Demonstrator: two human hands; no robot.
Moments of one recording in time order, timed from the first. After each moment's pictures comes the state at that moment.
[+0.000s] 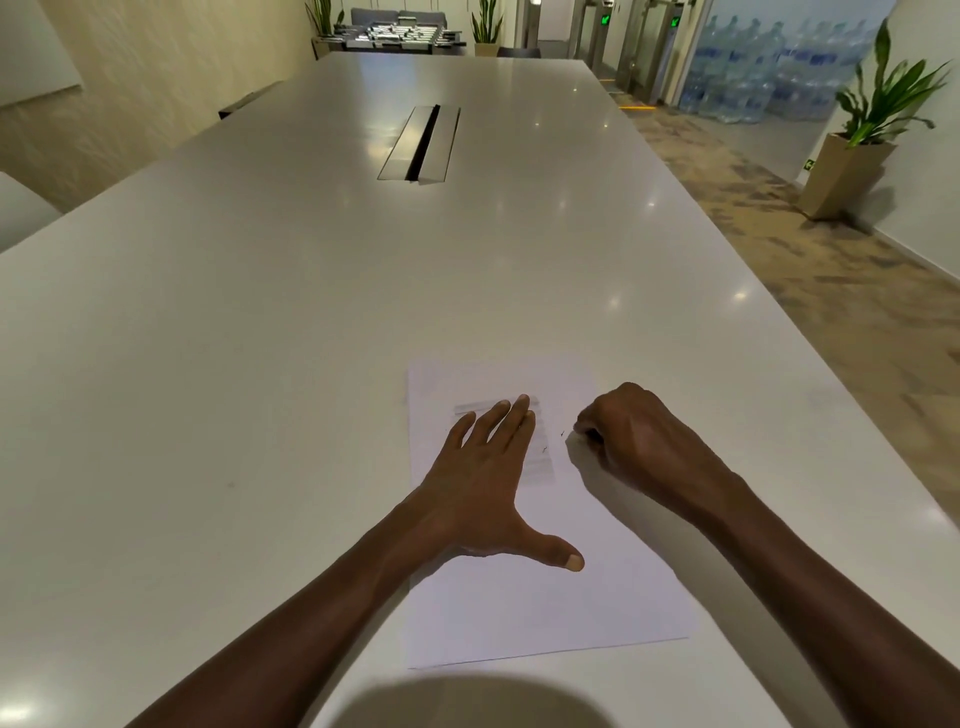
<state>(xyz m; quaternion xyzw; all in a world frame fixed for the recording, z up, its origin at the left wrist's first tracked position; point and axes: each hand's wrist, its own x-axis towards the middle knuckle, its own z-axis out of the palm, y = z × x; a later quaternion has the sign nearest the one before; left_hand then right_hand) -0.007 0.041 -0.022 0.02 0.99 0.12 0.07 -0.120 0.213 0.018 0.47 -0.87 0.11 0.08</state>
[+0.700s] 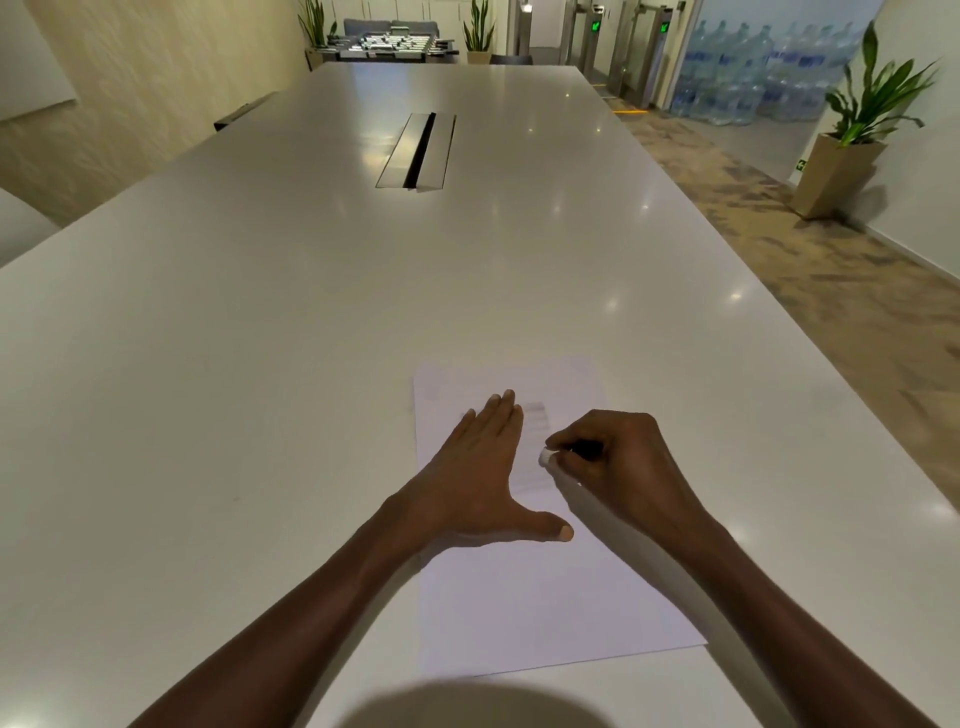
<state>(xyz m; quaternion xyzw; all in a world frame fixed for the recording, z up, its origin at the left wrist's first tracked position) -0.012 0.021 -0.014 0.02 0.98 0.19 0.09 -0.079 0.197 0.012 0.31 -0.86 0.41 -0.02</state>
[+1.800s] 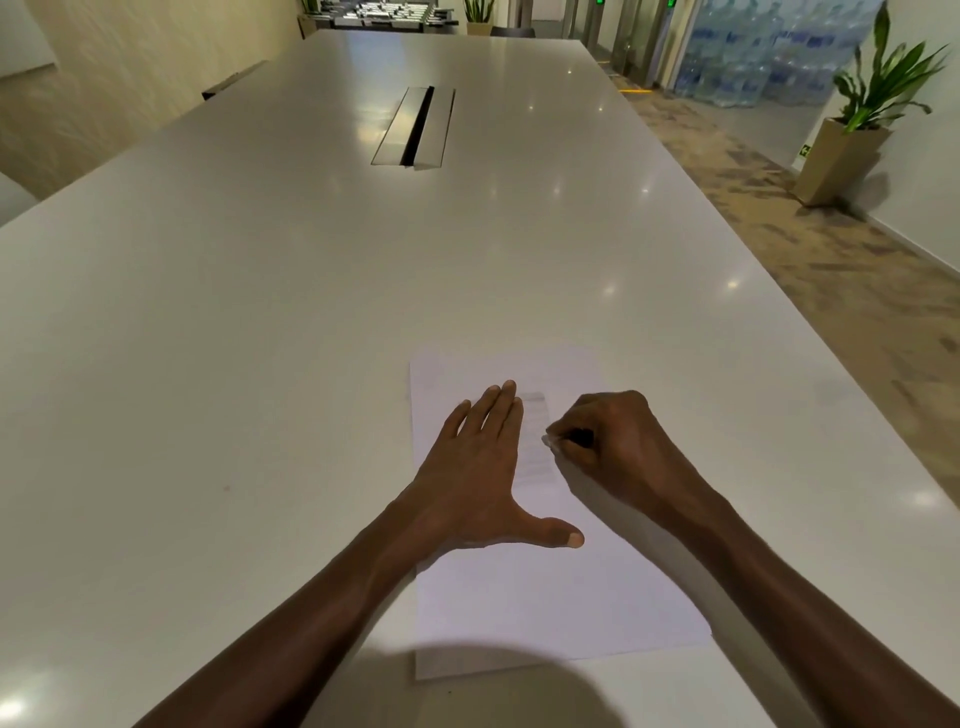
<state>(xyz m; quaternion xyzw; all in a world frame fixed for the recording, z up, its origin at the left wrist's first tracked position) -0.010 0.029 -0.026 0.01 0.99 0.13 0.04 -0.100 0.194 0.013 0.42 -0.86 0.28 0.02</state>
